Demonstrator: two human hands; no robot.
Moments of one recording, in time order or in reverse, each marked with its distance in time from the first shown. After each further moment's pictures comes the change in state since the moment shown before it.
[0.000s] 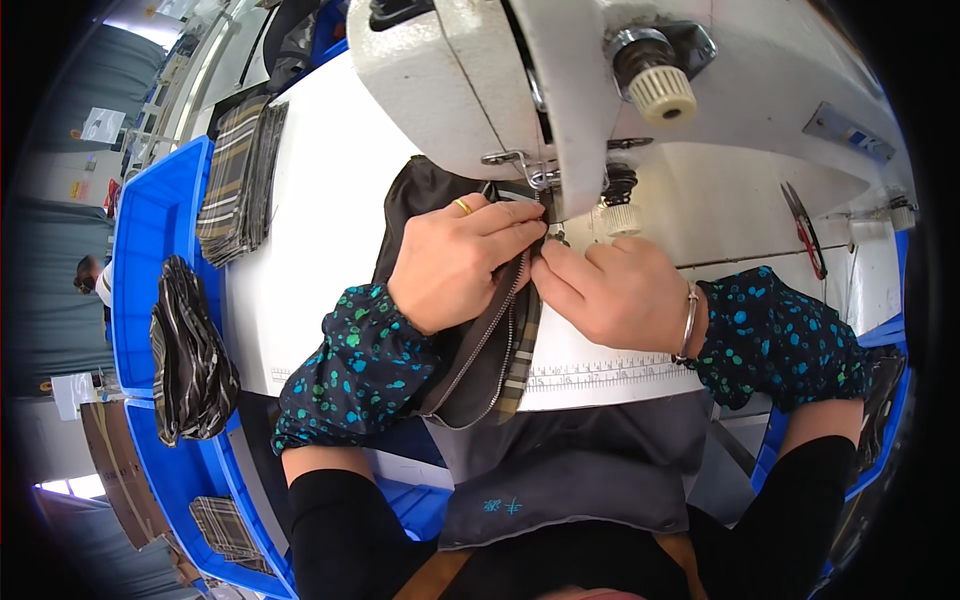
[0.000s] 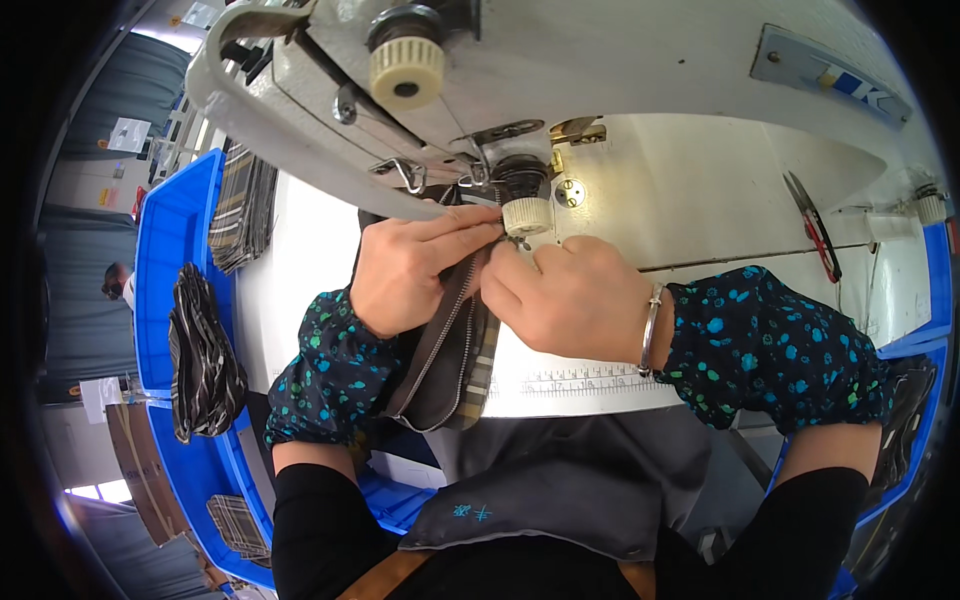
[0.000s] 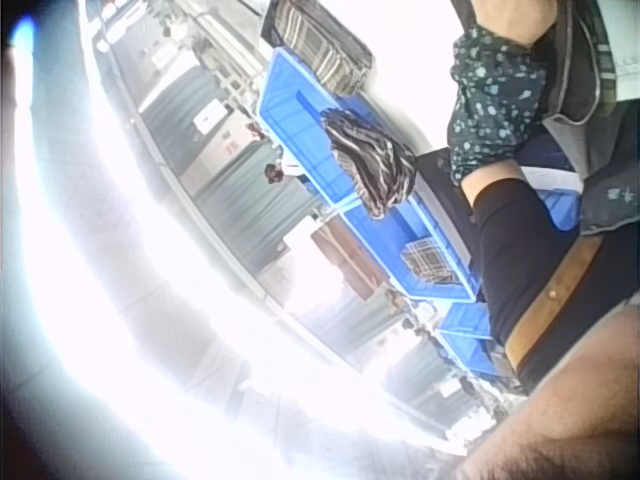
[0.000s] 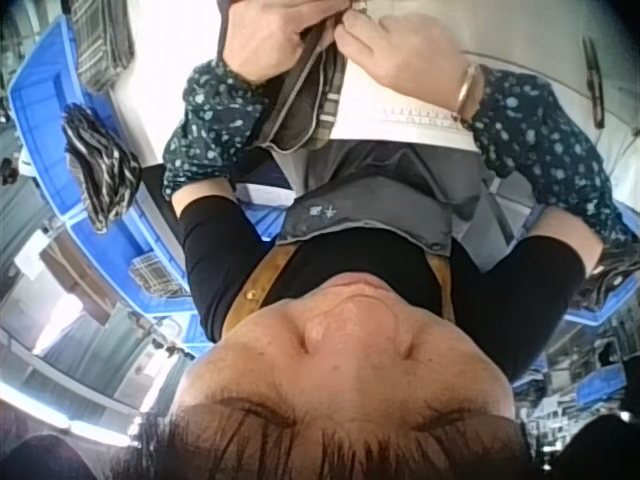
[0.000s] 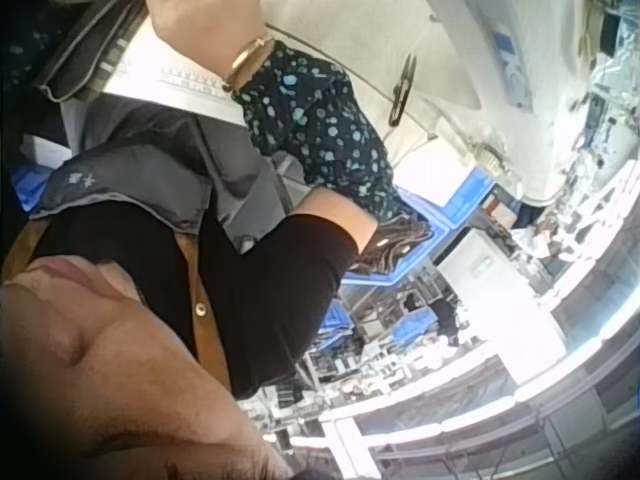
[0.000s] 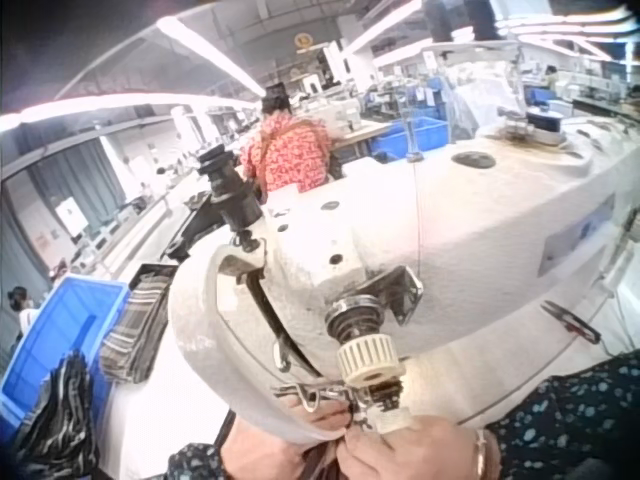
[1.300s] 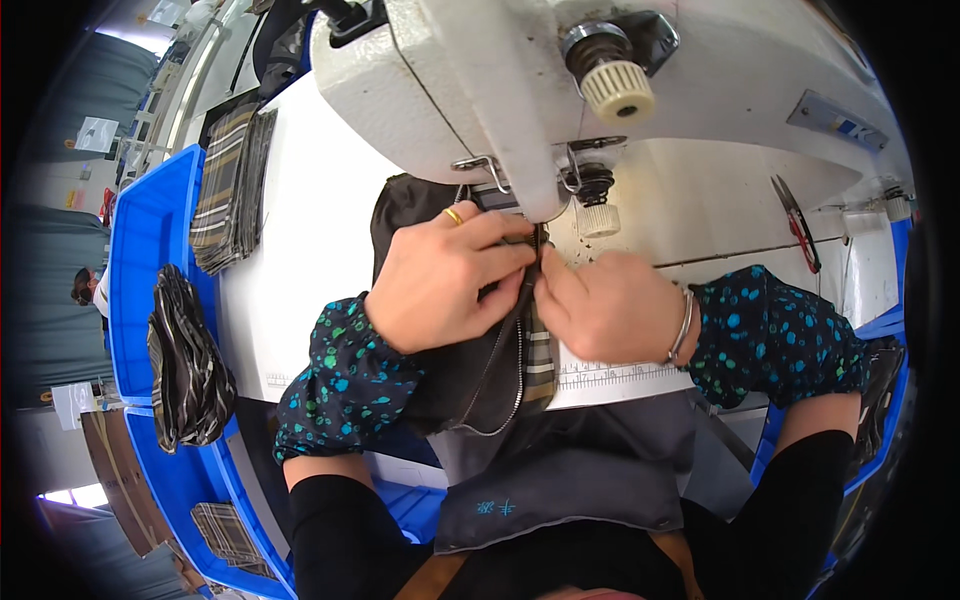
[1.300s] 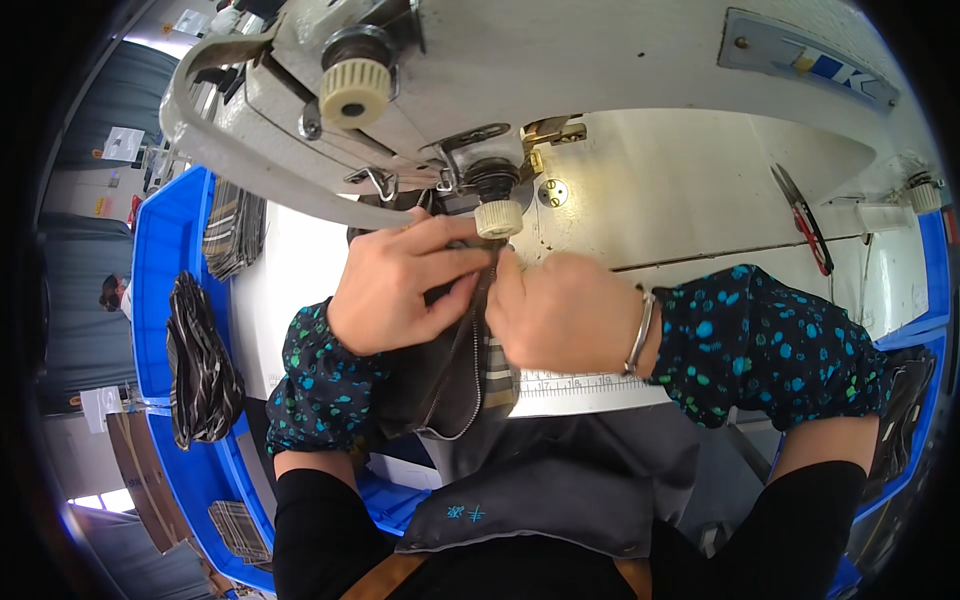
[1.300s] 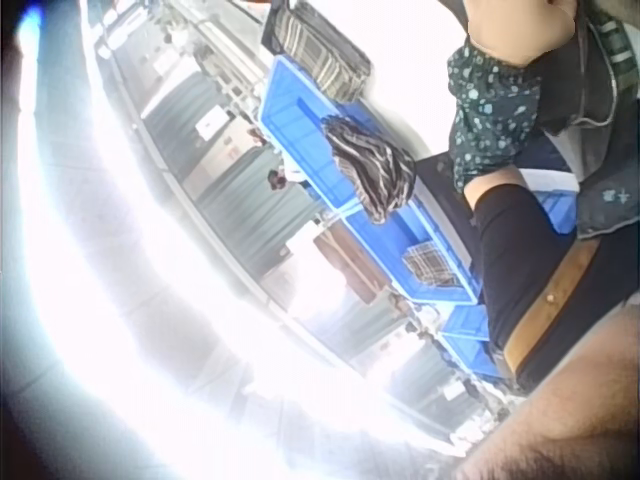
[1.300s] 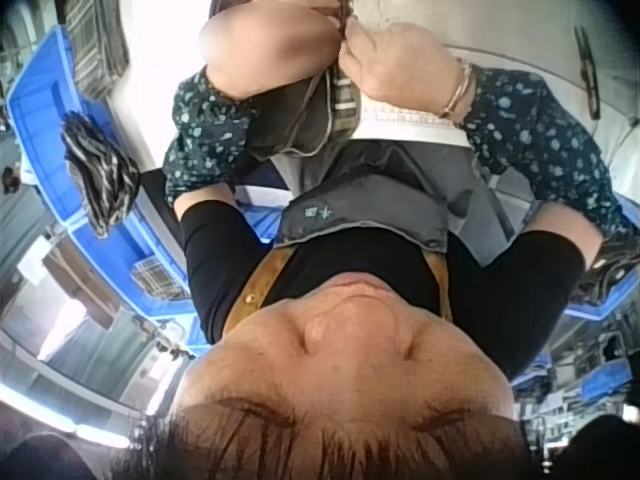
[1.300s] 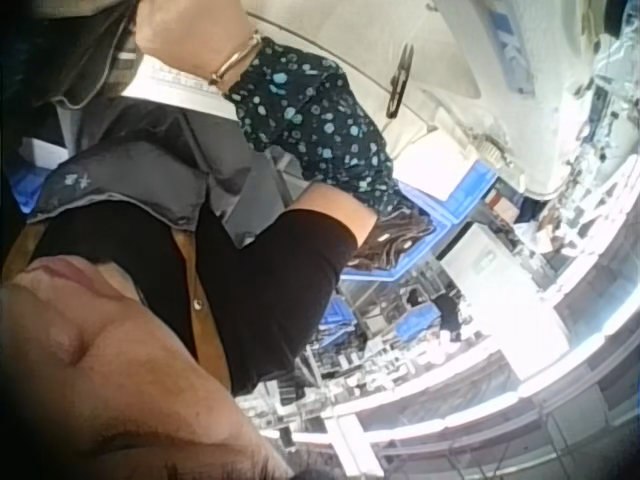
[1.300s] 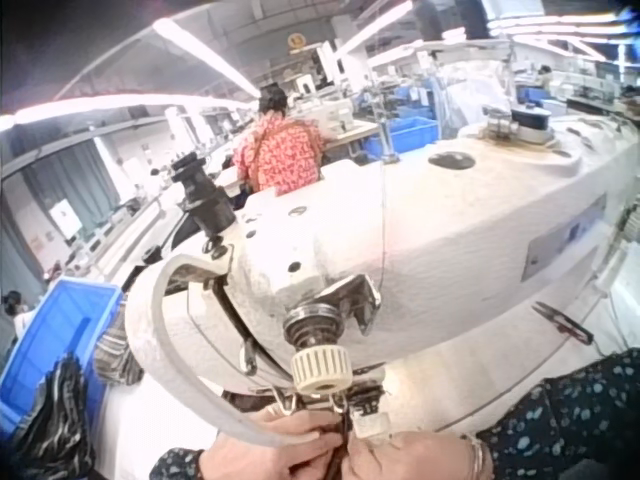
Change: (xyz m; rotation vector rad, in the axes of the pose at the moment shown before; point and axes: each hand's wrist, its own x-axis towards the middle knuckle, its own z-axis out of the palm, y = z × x) left_hand 0.004 0.015 -0.015 0.021 -0.118 0.027; right_hand -0.009 -0.003 -0.008 0.023 -0.110 -0.108
